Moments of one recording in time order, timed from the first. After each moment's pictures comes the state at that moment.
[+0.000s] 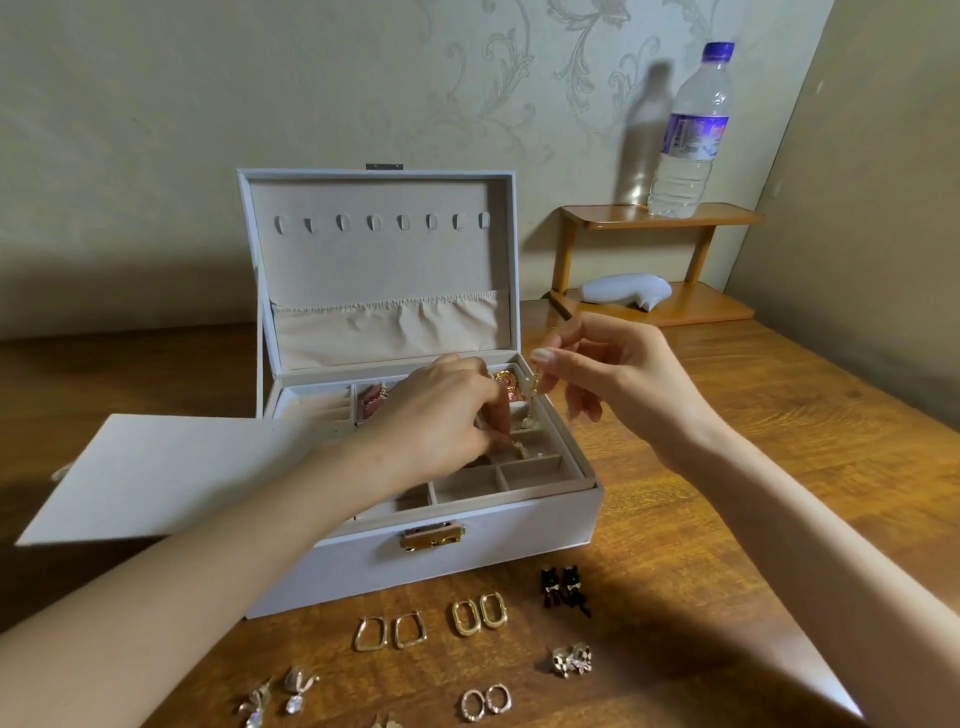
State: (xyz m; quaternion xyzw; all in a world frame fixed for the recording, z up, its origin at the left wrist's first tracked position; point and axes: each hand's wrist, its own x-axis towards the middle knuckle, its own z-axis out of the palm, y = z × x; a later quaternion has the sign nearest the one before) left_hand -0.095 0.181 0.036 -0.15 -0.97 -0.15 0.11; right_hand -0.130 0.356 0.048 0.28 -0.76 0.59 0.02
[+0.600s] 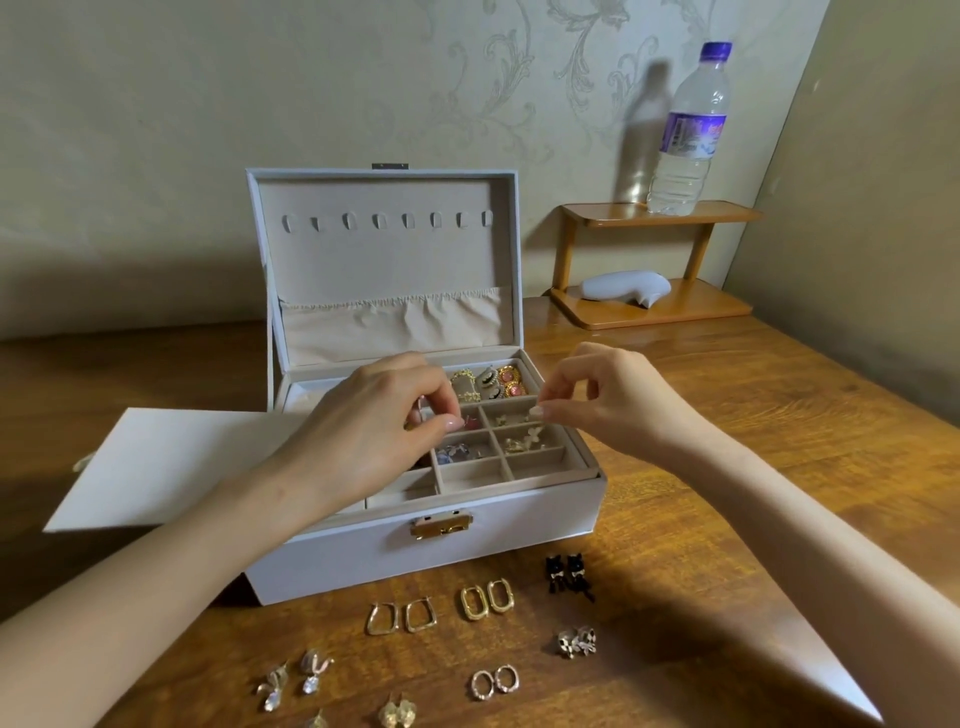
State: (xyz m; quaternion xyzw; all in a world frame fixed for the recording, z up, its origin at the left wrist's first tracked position) left_hand -0.050 0.150 0.043 -0.12 -0.95 -0.25 0.16; right_hand -0.130 0.357 0.037 0.28 -0.91 0.30 0.08
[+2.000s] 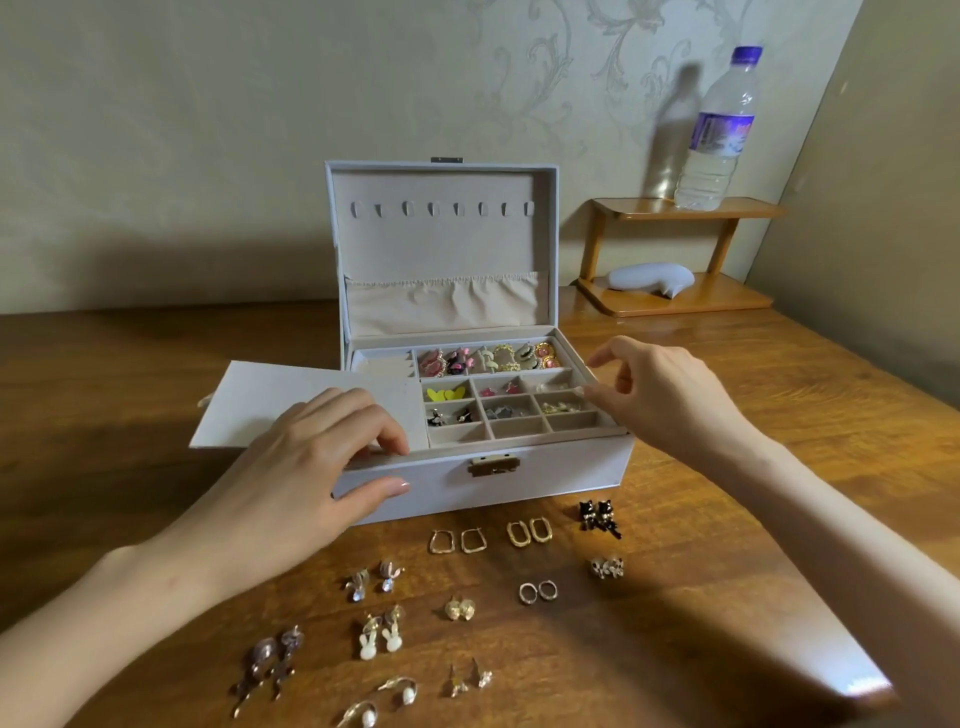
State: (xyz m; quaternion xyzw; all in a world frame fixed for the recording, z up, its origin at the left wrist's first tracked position) left_hand 0.042 0.090 0.020 -0.17 -0.96 -0.15 0.19; right_hand -0.091 0.355 0.037 0.22 -0.95 0.17 0.16
